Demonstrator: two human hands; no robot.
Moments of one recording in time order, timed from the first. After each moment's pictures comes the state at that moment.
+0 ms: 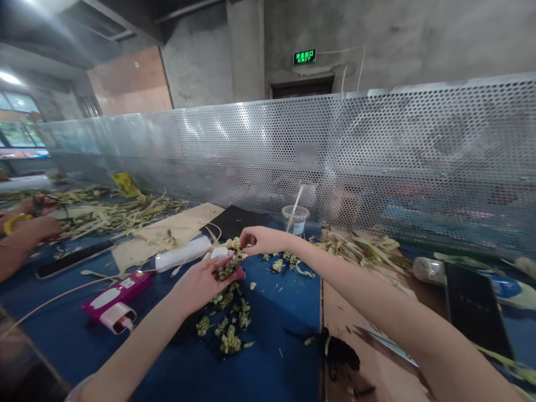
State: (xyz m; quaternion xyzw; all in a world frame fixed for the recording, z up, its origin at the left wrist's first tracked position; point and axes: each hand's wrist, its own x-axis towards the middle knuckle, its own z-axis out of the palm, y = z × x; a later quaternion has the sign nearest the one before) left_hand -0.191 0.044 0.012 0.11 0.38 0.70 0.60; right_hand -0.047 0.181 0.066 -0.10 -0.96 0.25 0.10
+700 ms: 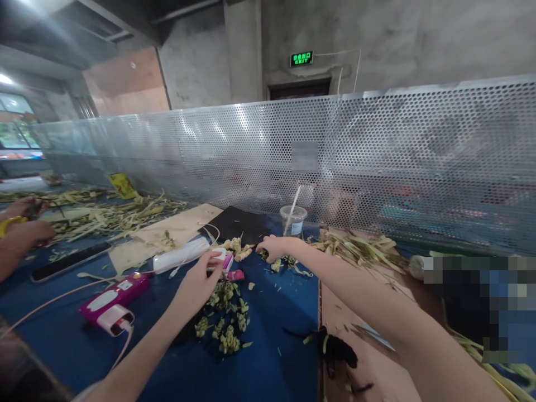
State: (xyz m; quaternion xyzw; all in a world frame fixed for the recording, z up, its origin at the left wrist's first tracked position) left_hand -0.193 0.039 0.004 0.41 0.62 0.62 0.26; right_hand -0.044 0.234 0.018 -0.18 -0.98 0.05 -0.06
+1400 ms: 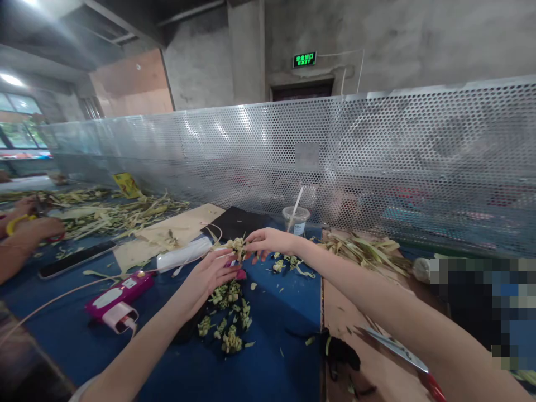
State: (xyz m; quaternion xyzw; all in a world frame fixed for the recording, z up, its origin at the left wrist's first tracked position) left_hand -0.183 0.039 0.013 0.33 0.45 0.66 0.50; right_hand -0.039 0.190 0.052 -0.12 -0.85 0.51 0.06
